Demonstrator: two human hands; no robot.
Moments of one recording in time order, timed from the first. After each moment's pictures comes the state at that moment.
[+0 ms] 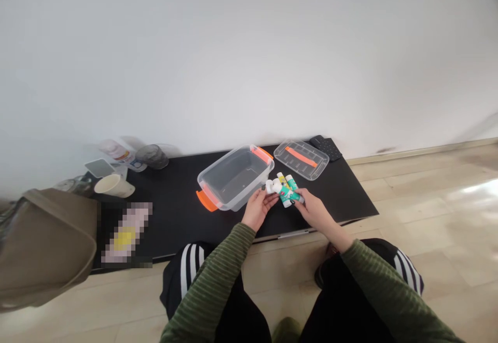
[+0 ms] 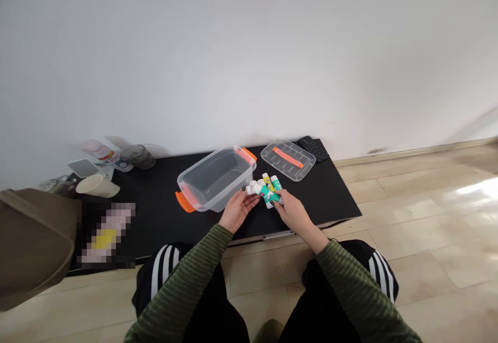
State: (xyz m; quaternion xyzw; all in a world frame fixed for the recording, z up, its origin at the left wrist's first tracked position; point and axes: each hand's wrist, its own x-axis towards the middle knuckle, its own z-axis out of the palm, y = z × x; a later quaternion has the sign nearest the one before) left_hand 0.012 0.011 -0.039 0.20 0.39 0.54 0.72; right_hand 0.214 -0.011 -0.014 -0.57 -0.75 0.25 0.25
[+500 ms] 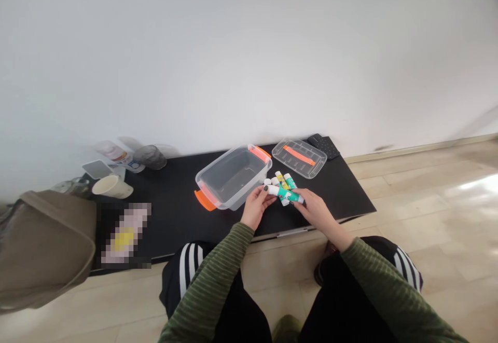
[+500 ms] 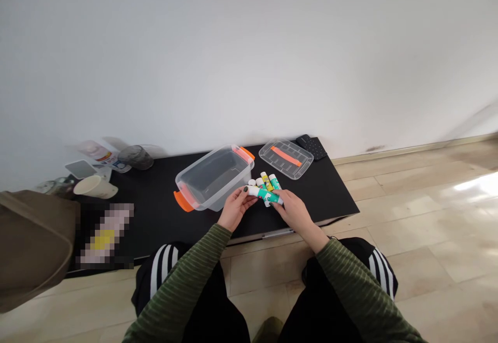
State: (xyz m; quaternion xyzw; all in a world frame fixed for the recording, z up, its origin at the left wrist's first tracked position) left_hand 0.012 0.008 -0.031 0.28 0.41 0.53 0.69; right_hand 0.222 -0.016 -0.011 -0.55 -0.77 0.22 0.24
